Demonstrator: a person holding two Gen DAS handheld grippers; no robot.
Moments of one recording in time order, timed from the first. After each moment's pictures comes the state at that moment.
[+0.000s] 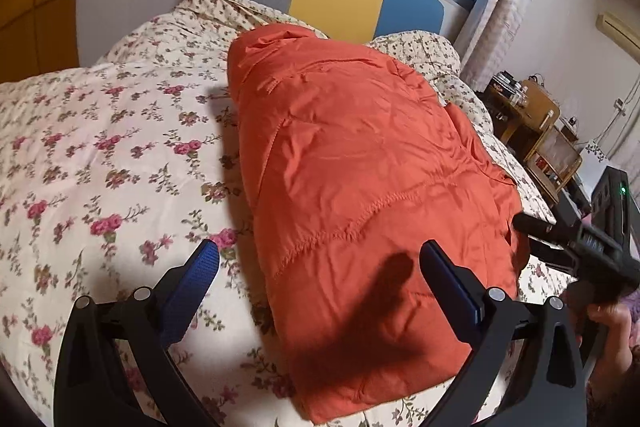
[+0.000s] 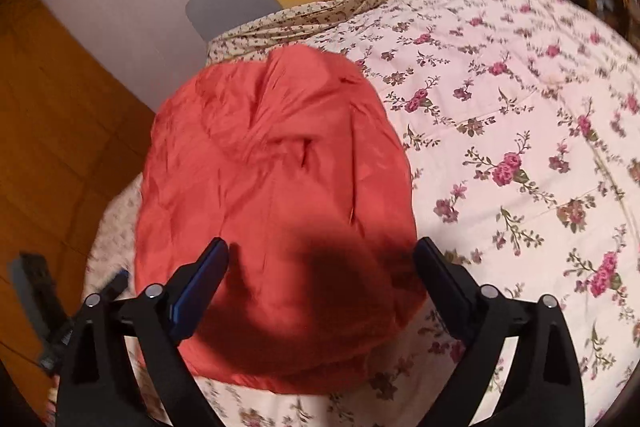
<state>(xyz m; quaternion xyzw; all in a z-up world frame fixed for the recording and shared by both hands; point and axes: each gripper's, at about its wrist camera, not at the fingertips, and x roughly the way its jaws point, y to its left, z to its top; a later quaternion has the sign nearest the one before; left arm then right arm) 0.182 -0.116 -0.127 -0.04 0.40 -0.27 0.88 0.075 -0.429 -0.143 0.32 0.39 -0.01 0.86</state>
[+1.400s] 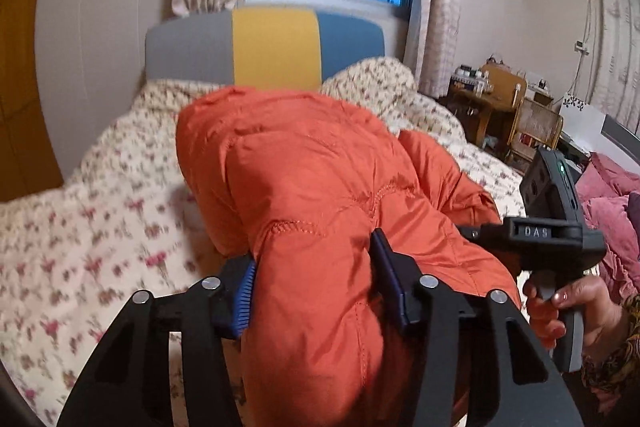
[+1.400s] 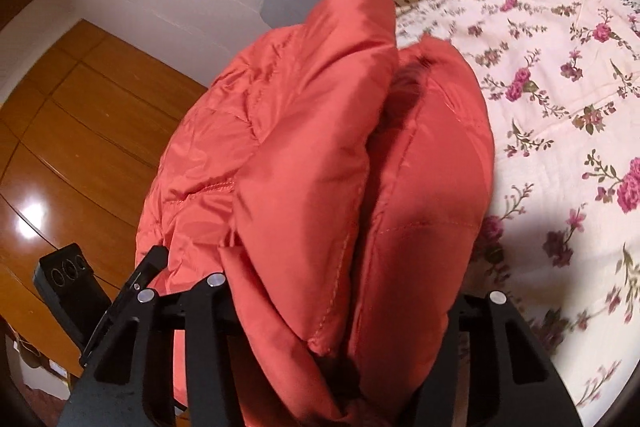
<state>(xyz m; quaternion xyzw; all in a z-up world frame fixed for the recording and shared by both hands) 0.159 -0.166 -0.076 0.06 0.26 -0.33 0.91 0.074 -0.441 -0.173 0.42 0.32 0.18 0.83</state>
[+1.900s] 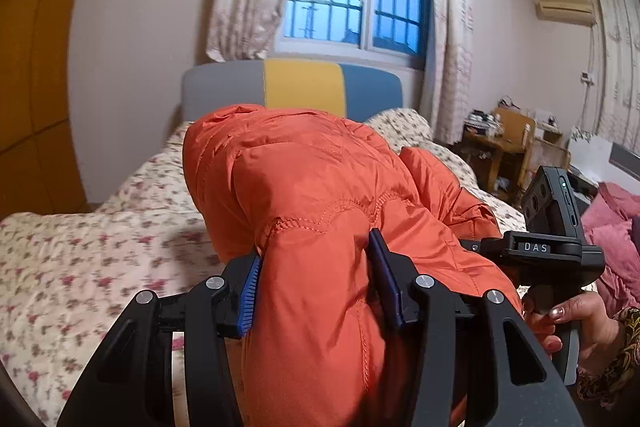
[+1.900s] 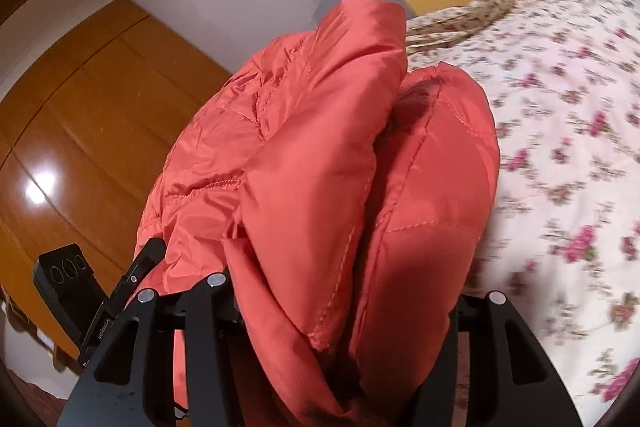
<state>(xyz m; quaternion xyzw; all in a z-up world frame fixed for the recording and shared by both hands) 0.134 -0.080 -0.039 0.03 0.19 -0.29 0.94 0.090 -0.355 -0.105 0.36 0.28 0.22 0.86</state>
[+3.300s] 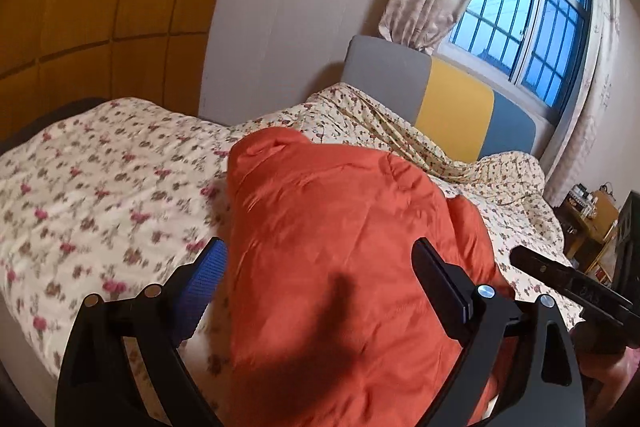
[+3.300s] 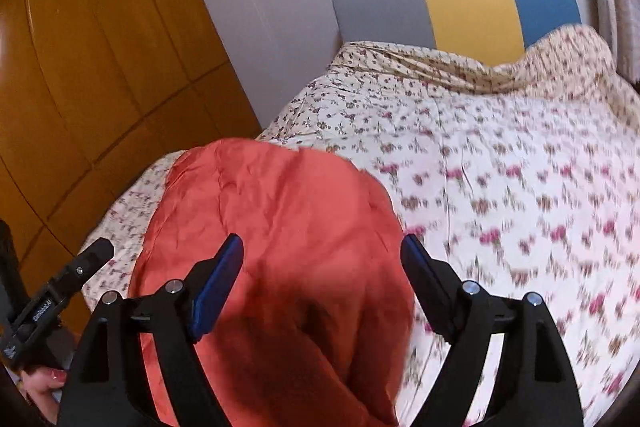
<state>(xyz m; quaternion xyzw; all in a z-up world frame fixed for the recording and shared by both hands) 0.175 0.077 -0.055 -0.11 0.27 -0.08 0.95 0.156 -0.169 -0.036 0.13 0.32 0.09 0.93</state>
